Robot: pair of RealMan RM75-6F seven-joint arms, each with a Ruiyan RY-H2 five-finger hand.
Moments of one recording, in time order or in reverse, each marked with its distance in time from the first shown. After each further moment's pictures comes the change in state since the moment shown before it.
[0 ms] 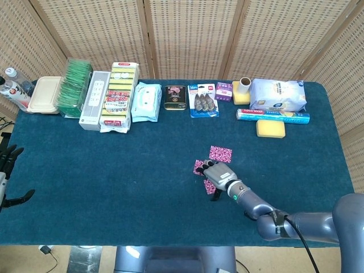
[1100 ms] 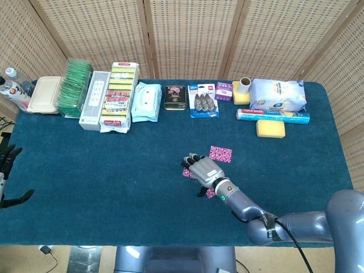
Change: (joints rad) left arm 0.003 0.006 0.002 0.003 0.009 0.003 -0.019; right arm 0.046 -0.006 0.048 -0.081 -0.014 0.182 -0.058
